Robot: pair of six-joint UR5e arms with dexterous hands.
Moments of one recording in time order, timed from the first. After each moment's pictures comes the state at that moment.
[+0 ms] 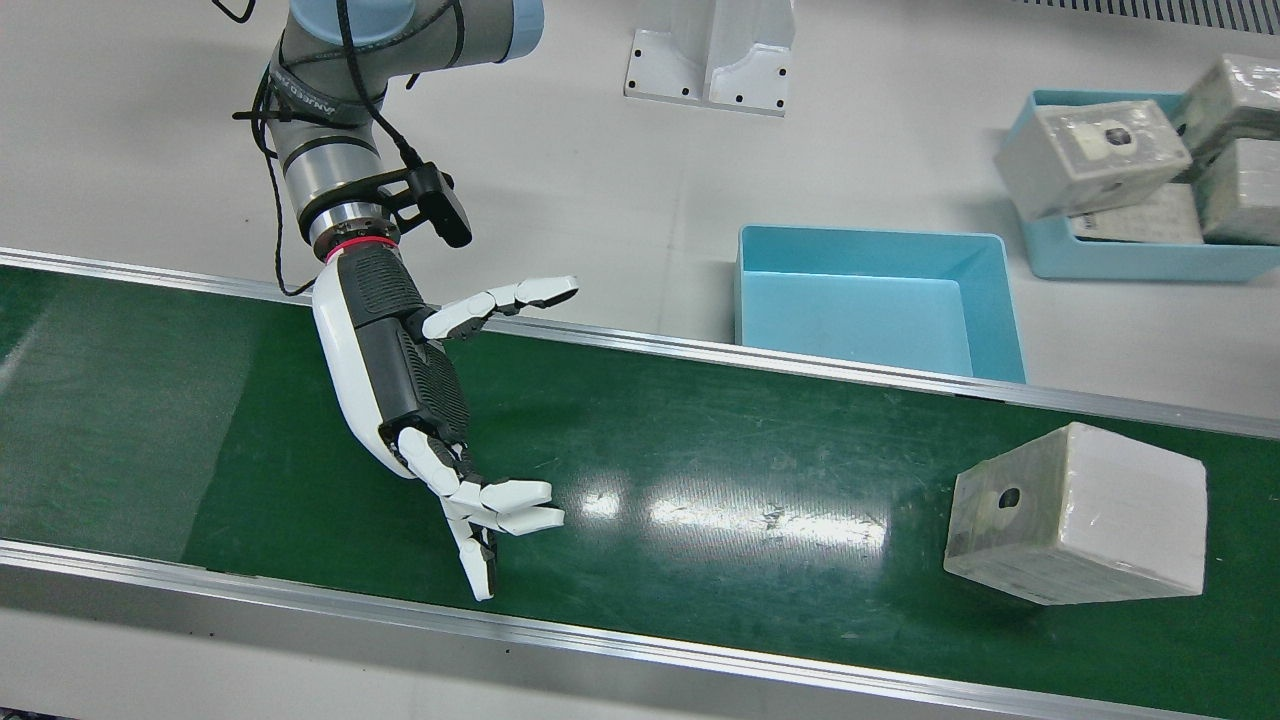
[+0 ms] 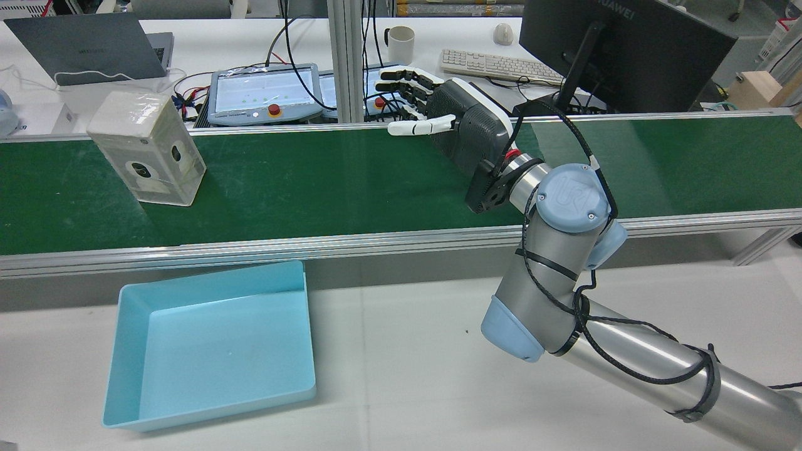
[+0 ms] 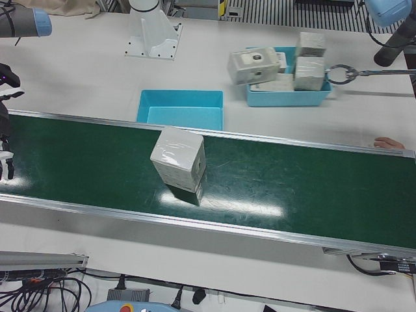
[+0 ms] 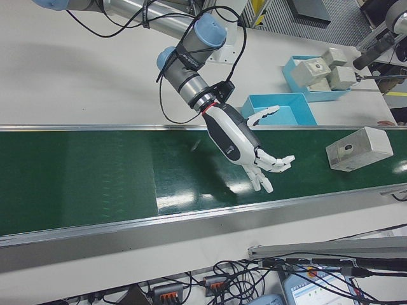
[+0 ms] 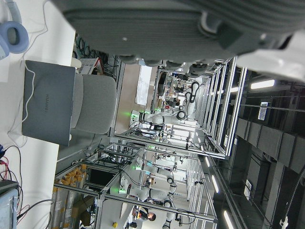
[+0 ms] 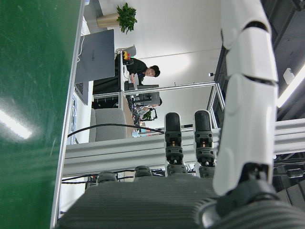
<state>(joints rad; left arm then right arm) -1.81 -1.79 -1.75 0.44 1.92 -0.15 0.79 -0.88 1.68 -3.53 -1.22 -0.09</state>
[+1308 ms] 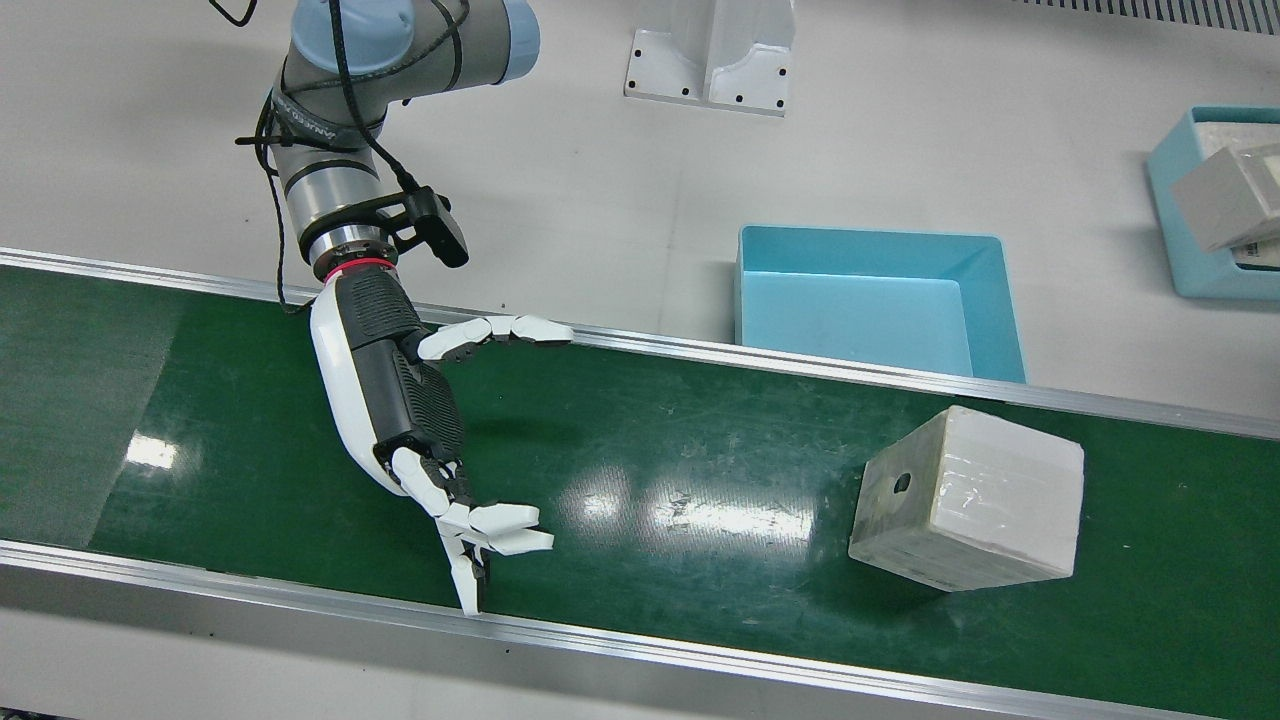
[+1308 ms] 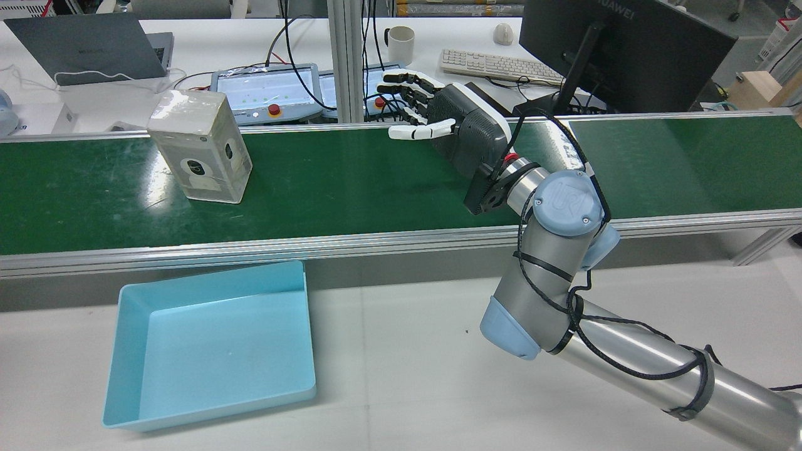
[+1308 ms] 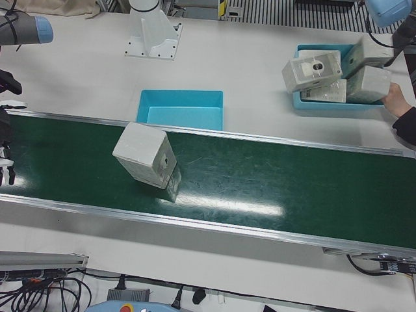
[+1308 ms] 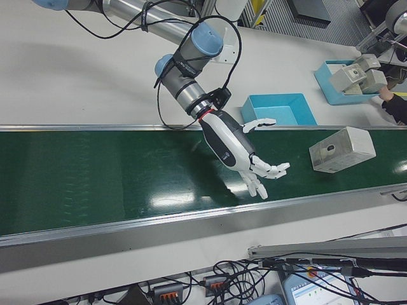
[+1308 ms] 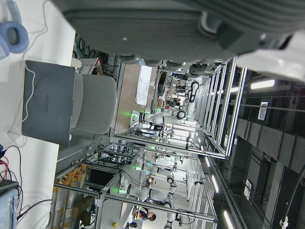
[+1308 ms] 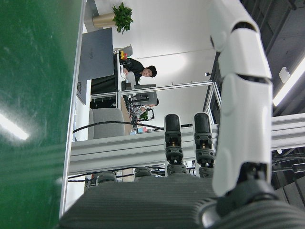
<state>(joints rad) -1.81 -1.79 -1.75 0.44 1.92 -0.15 0.78 -0.89 1.63 -3.46 -1.20 -0.08</state>
